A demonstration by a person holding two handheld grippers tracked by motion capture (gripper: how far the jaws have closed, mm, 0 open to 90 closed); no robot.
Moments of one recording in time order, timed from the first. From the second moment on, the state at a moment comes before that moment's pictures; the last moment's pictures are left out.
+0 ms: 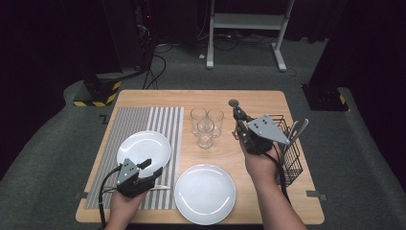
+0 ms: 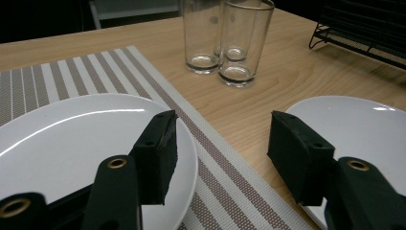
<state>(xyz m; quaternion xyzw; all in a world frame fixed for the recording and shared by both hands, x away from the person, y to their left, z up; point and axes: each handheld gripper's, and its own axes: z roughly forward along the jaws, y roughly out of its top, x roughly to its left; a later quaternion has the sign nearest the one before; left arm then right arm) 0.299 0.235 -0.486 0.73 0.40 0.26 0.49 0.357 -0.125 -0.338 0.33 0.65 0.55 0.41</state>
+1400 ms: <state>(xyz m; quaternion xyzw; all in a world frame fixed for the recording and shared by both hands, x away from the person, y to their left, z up) 0.309 0.190 -0.454 0.74 0.35 0.25 0.52 0.341 -0.045 -0.385 0.29 0.69 0.59 0.31</state>
